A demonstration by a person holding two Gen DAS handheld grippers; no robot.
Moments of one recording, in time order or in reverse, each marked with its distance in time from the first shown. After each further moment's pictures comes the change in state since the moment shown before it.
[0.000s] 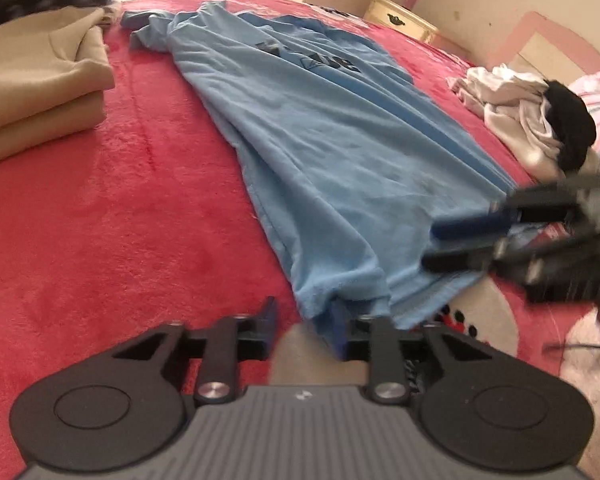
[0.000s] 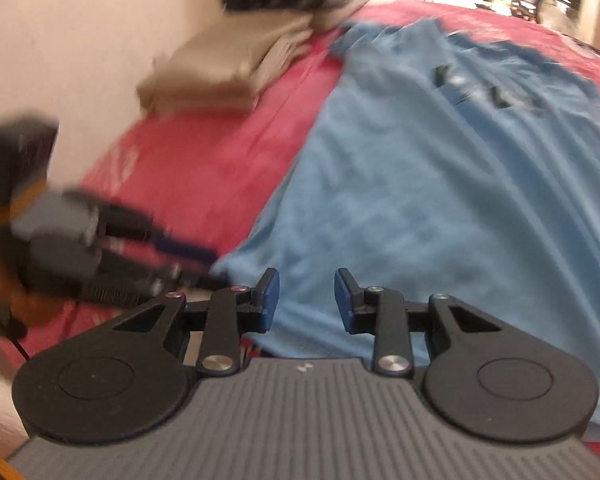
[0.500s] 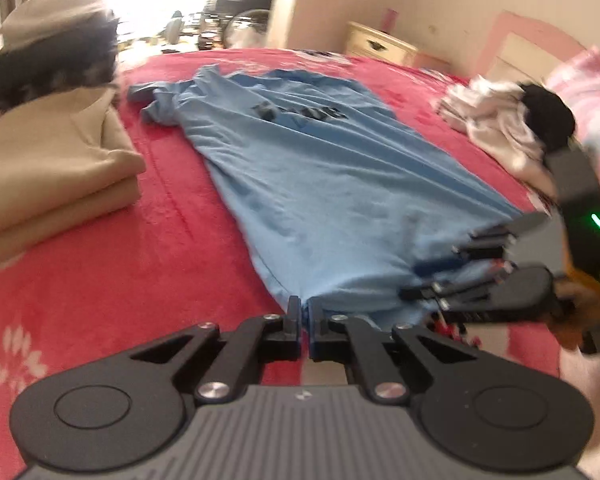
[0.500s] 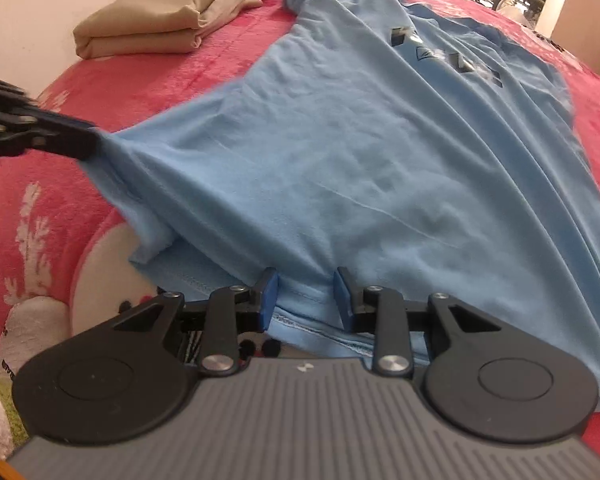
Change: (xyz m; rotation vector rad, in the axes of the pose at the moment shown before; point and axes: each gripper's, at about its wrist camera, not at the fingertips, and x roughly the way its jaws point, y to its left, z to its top) left arm -0.070 -0.012 0.001 0.182 -0.067 0.051; right arm 0.024 -0.004 -0.019 -0.004 0.036 -0.217
